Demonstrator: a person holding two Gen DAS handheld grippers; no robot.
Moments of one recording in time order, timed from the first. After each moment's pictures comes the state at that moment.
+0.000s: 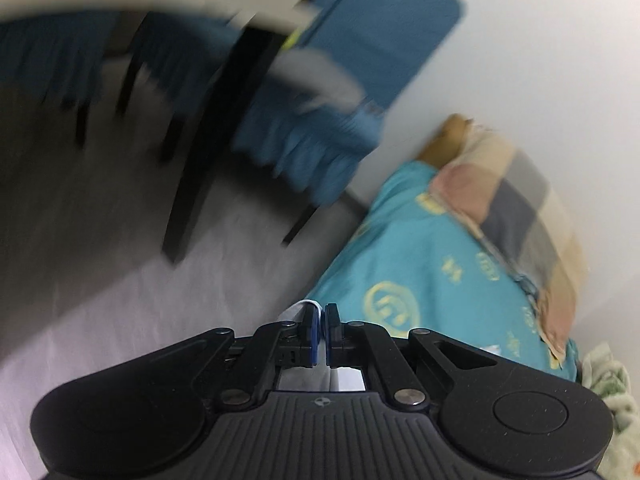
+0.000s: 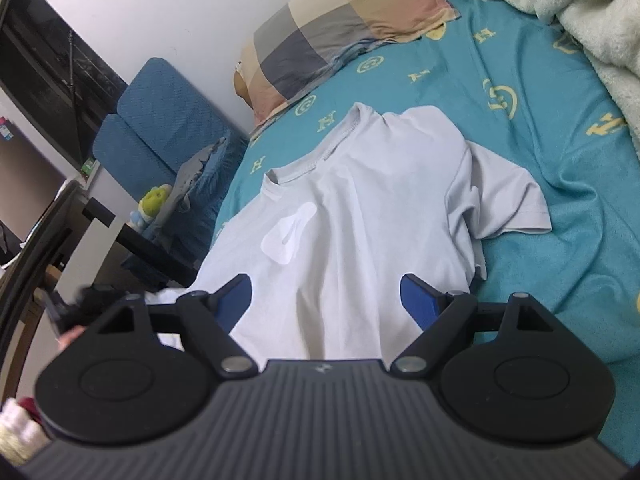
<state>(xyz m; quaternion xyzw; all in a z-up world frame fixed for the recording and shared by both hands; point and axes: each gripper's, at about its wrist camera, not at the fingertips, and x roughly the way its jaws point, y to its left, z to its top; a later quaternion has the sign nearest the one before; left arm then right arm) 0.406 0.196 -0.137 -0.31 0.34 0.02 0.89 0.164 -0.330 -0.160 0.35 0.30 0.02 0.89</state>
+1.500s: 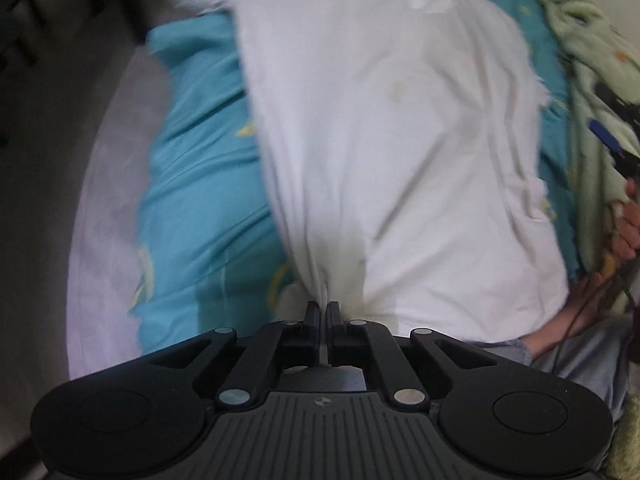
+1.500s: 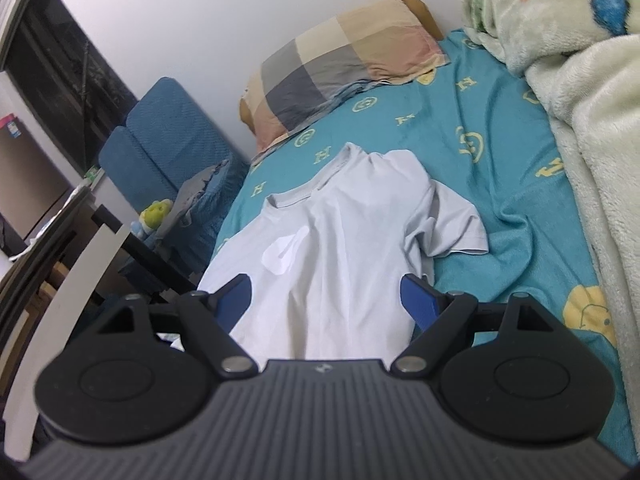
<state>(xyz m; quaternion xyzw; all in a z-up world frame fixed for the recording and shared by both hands) 0.080 0.118 -0.070 -0.02 0.68 -0.12 0.72 0.098 -0.345 -0.123 0.32 0.27 0.00 0.91</state>
